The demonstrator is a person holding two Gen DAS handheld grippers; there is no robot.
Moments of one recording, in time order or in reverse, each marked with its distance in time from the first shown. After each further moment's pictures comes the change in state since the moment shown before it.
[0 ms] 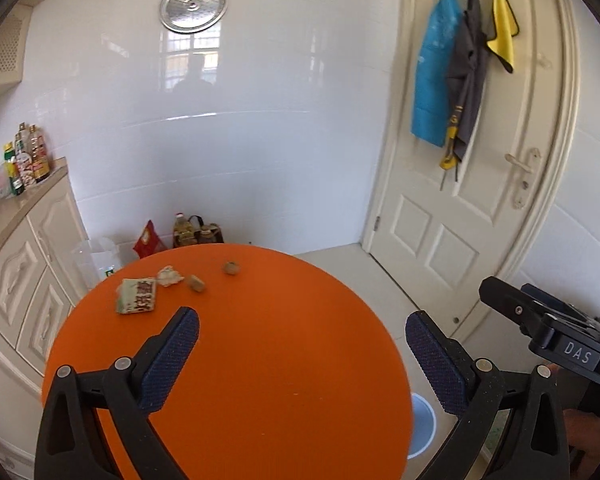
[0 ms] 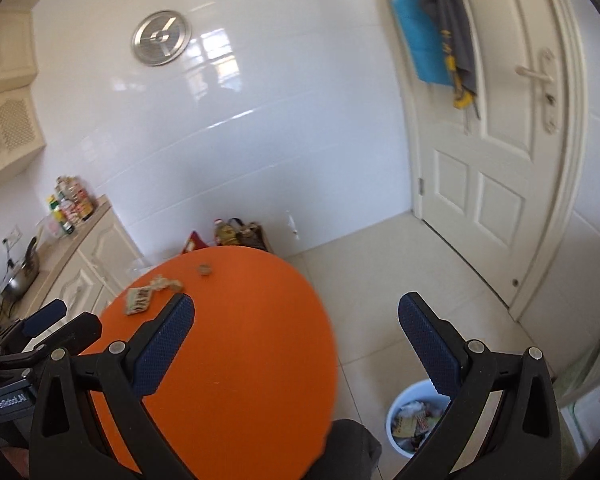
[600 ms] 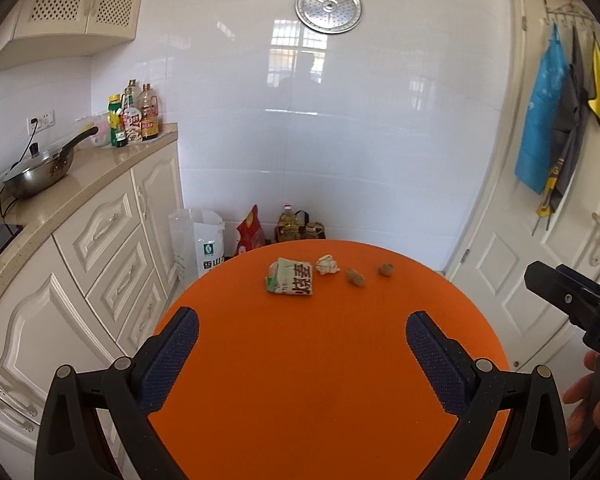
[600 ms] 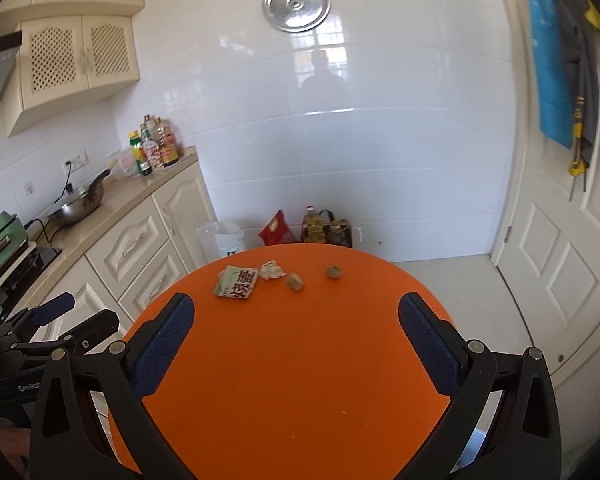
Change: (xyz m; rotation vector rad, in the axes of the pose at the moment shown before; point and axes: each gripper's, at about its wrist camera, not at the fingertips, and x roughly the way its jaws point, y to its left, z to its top) left arm -0.103 0.107 -0.073 -0.206 -0.022 0.263; right arm 0.052 0.172 -0.003 -0.280 0.040 0.230
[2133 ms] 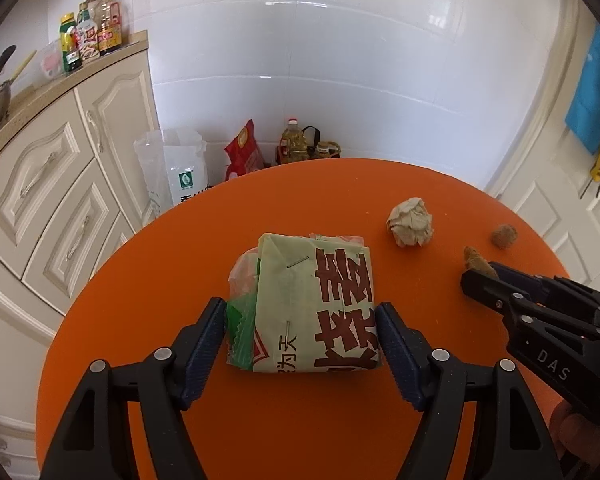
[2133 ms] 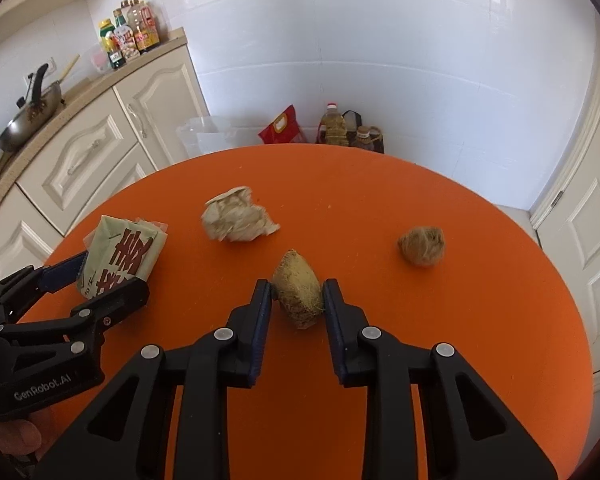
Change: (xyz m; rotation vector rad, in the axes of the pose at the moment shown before) left arm 0.455 -0.088 0.103 0.007 0.310 -0.025; right arm 0.300 -0.013 -0.033 -0.081 0.365 0.041
